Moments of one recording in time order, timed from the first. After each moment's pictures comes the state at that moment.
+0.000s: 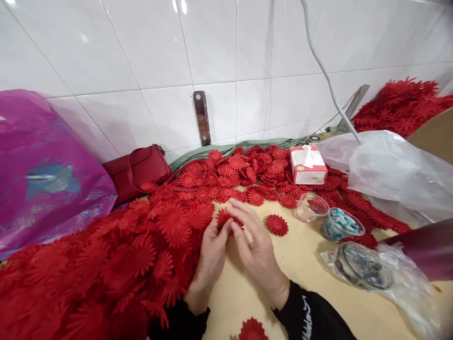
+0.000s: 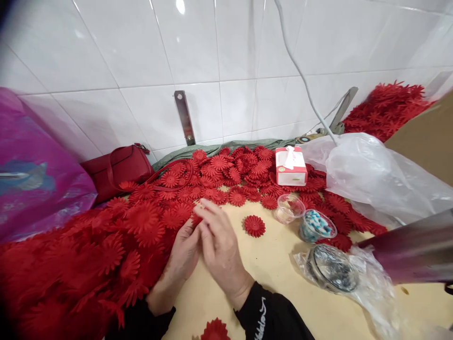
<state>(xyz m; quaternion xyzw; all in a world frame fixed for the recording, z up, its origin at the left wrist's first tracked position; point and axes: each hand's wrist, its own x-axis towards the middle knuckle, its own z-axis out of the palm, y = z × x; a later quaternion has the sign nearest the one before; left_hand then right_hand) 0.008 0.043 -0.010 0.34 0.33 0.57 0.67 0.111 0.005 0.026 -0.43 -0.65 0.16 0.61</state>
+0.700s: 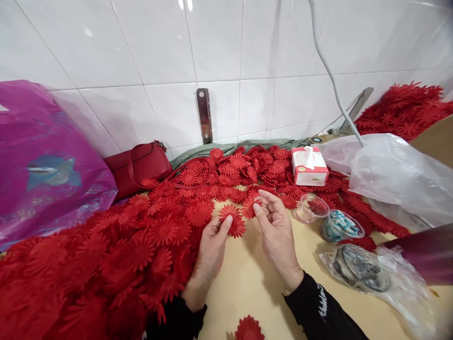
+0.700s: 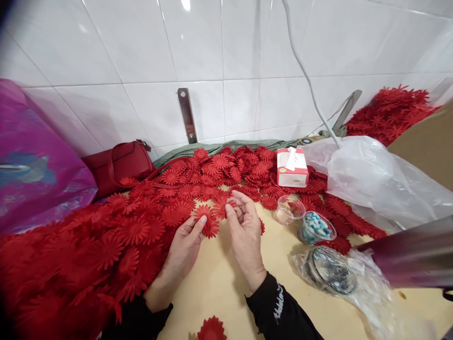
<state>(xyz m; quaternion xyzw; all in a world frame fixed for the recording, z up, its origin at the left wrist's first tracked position) 0.011 0.045 -0.012 0.36 0.33 0.55 0.67 0.138 0.024 0.027 -0.47 -0.38 0.35 0.71</state>
